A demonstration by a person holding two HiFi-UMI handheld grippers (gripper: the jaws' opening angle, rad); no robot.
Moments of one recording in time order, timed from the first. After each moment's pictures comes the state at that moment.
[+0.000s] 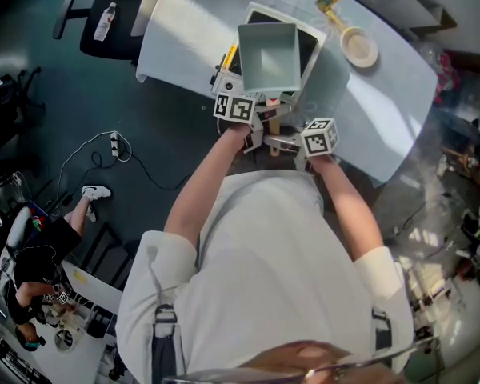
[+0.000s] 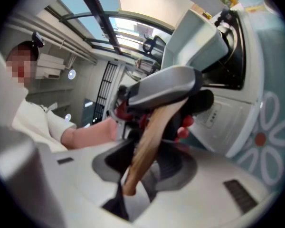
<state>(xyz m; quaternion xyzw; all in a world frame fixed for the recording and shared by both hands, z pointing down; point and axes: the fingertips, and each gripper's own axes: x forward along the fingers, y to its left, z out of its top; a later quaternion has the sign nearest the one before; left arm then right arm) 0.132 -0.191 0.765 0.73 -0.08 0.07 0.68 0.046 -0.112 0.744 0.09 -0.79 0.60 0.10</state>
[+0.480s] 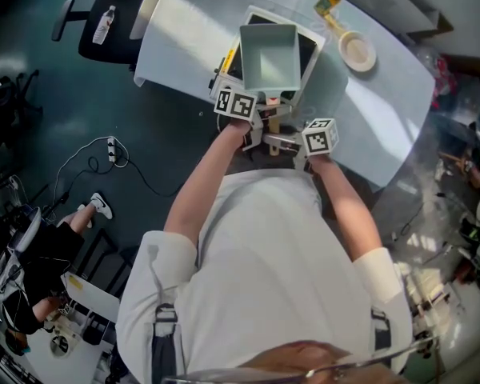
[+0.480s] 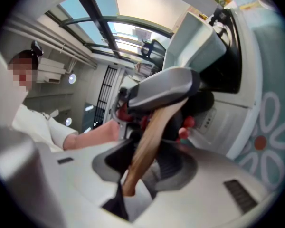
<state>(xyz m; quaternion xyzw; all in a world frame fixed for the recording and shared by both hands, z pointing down) 0.138 -0.198 0.773 0.73 -0.06 0.08 0.67 0.050 -0.124 0.750 0.10 -0.79 0.61 0.07</state>
